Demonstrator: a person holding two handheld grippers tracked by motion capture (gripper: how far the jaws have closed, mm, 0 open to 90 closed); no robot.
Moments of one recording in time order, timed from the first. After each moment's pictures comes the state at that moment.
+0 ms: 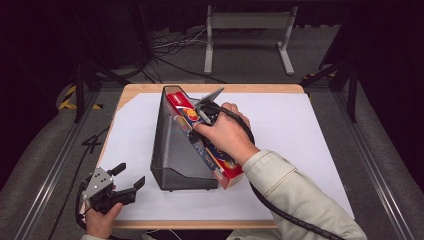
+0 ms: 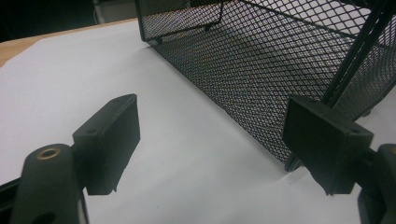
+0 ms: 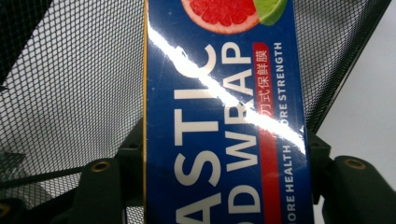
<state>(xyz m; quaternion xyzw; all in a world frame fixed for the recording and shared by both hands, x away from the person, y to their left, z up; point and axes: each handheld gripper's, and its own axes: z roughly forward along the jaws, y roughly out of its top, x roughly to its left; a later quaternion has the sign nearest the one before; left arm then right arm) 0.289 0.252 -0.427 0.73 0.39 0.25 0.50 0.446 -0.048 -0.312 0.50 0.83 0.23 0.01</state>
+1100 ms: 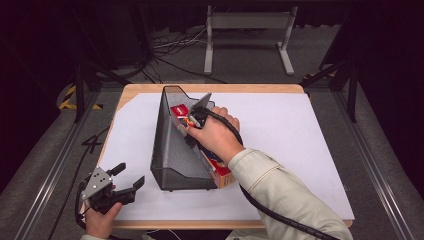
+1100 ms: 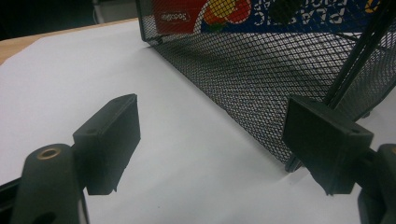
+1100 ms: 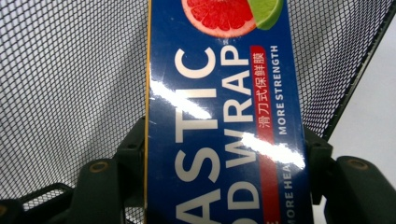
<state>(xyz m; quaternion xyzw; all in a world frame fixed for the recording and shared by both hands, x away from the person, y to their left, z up) 0.290 0.254 -0.428 0.73 0.39 0.24 0.50 0.464 -0.026 -0.345 0.53 0.83 0.15 0.03</state>
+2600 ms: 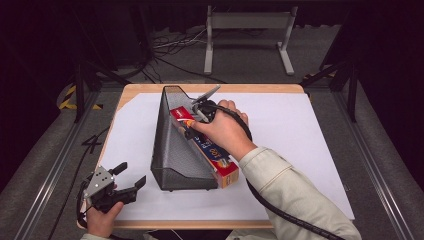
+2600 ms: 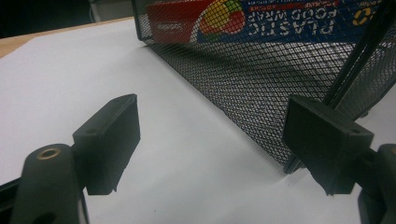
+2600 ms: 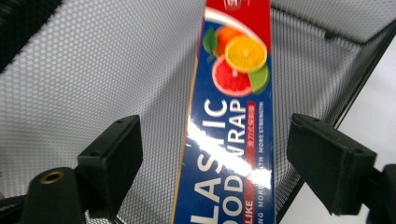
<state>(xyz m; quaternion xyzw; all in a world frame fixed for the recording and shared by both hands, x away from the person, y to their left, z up) 0.293 0.251 -0.429 0.74 0.39 0.24 0.50 0.458 -0.046 -0.316 0.45 0.85 0.27 0.05</state>
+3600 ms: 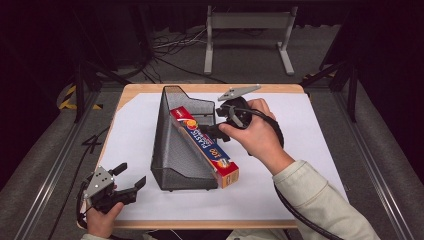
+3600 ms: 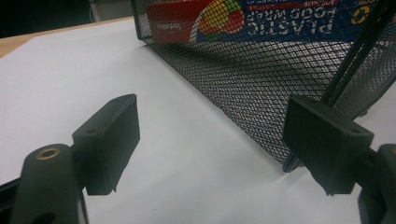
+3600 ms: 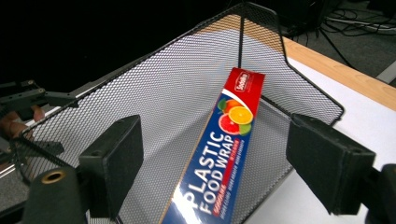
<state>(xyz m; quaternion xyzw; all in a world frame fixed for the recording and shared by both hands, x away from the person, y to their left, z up) 0.292 0.251 -0.428 0.74 0.39 0.24 0.50 0.413 -0.111 -0.270 0.32 0.83 0.44 0.12</state>
